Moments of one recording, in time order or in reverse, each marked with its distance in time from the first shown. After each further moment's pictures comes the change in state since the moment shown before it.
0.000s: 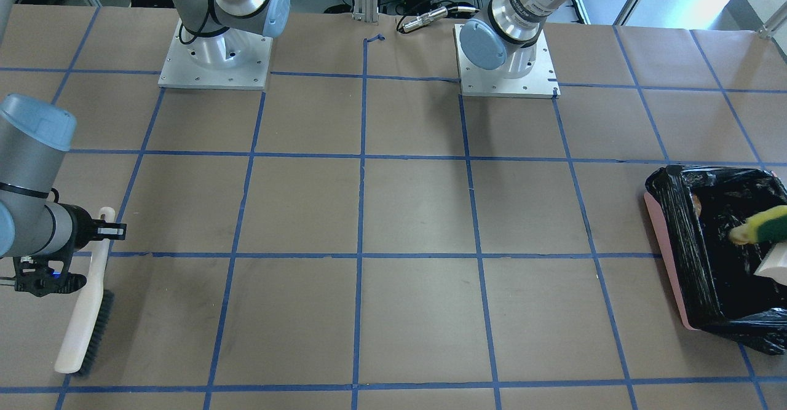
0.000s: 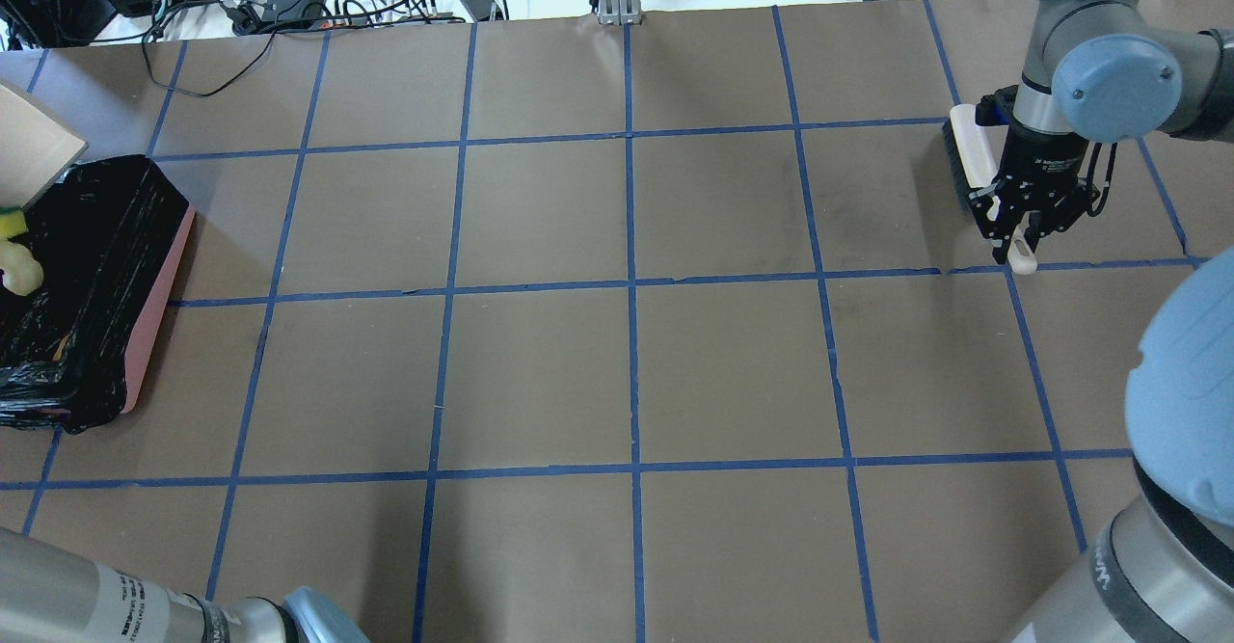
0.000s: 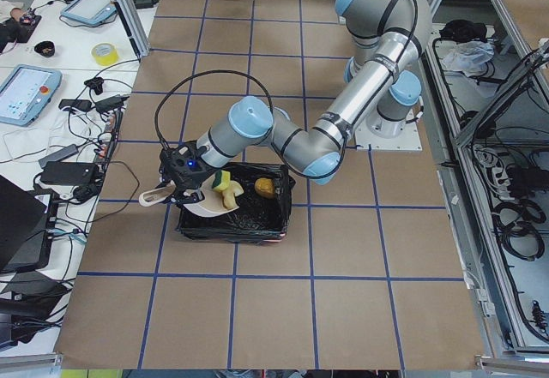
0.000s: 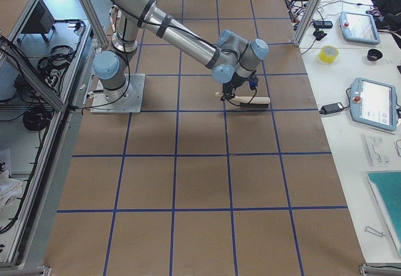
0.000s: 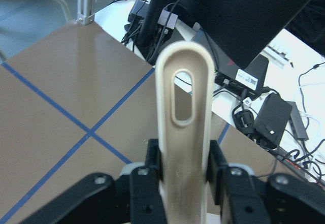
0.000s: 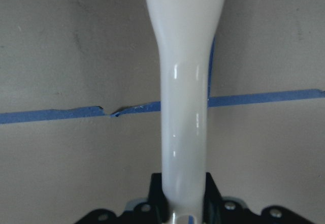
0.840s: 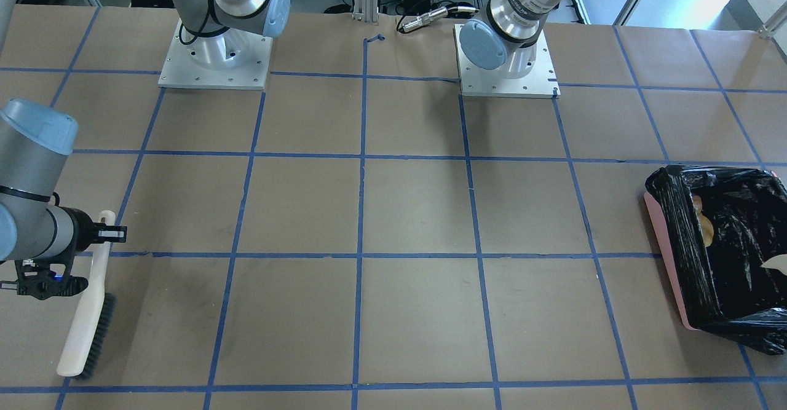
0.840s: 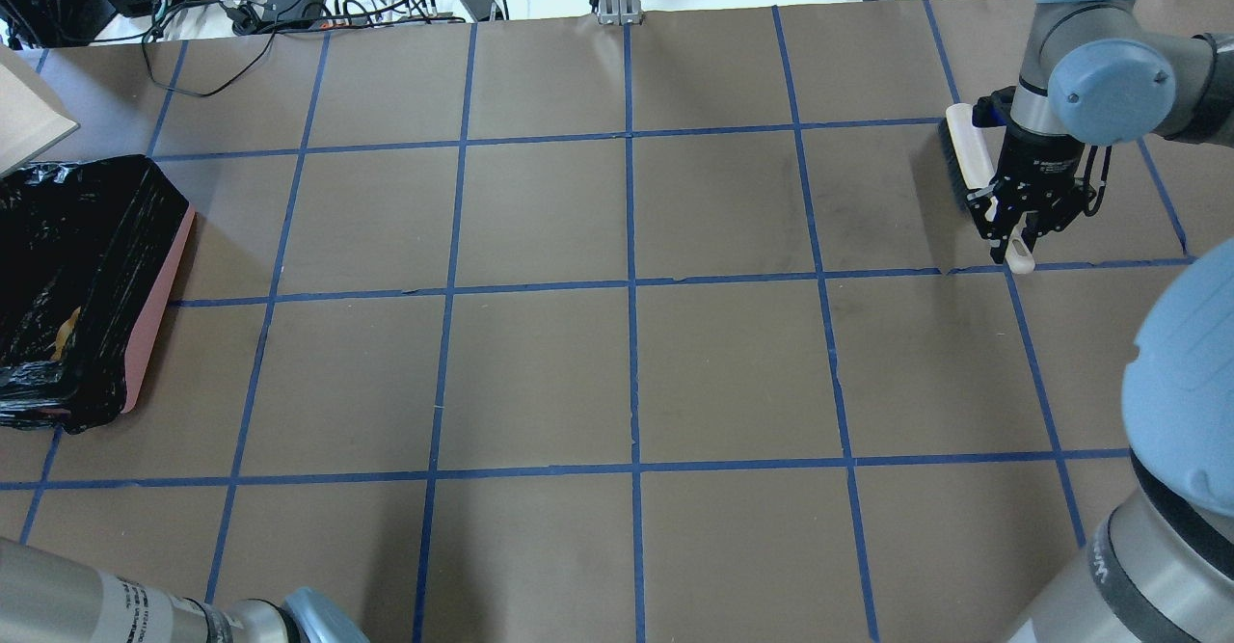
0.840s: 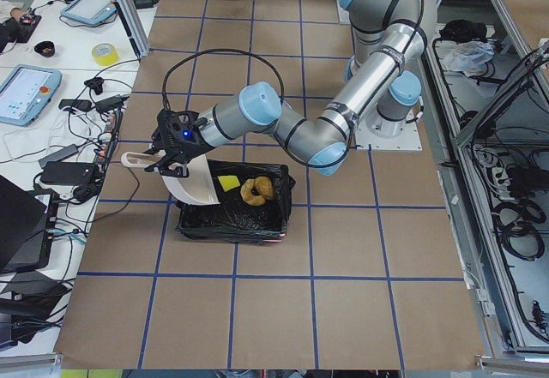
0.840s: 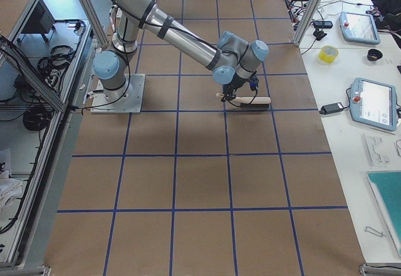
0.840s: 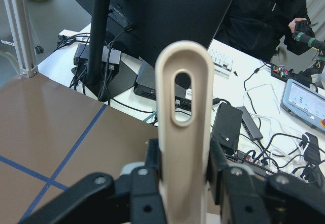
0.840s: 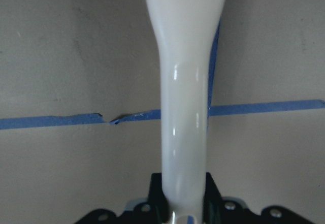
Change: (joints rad) left arm -0.012 0.037 -0.001 0.064 -0.148 0.111; right arm 0.000 0.012 0.000 -0.020 0.000 -0.023
